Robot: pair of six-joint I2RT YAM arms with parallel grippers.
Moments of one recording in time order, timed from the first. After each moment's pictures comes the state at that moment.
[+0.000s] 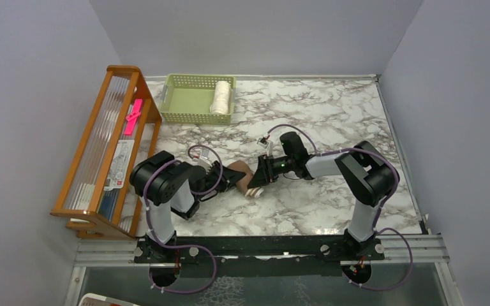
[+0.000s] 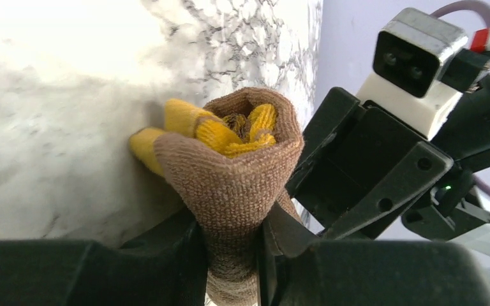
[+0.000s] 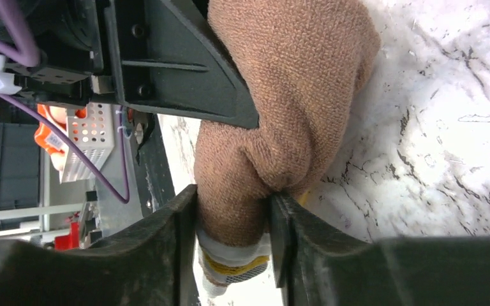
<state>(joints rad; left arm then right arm) -0.52 1.92 0.18 1.46 0.30 -1.33 0.59 1.86 0.78 0.41 -0.93 0.46</state>
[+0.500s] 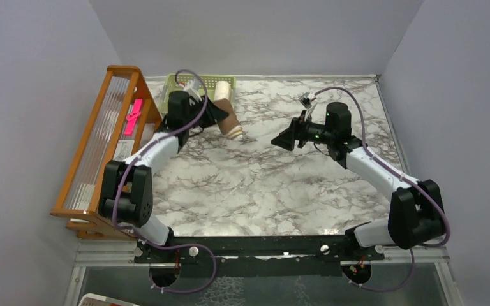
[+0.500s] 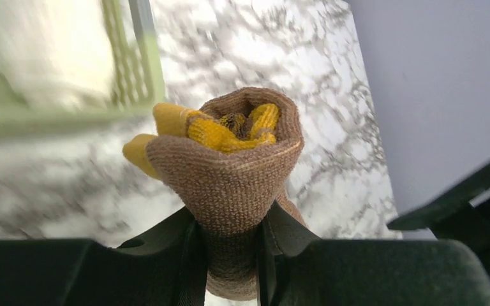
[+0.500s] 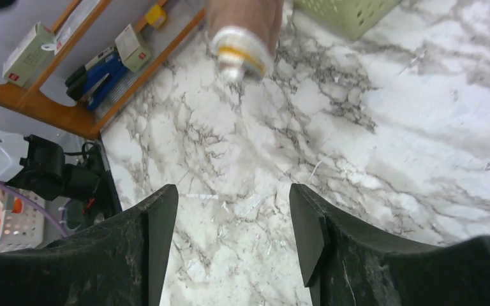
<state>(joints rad) -0.26 1.54 0.87 0.34 0.44 -0.73 0.34 1.42 0.86 0.17 -0.80 0.29</state>
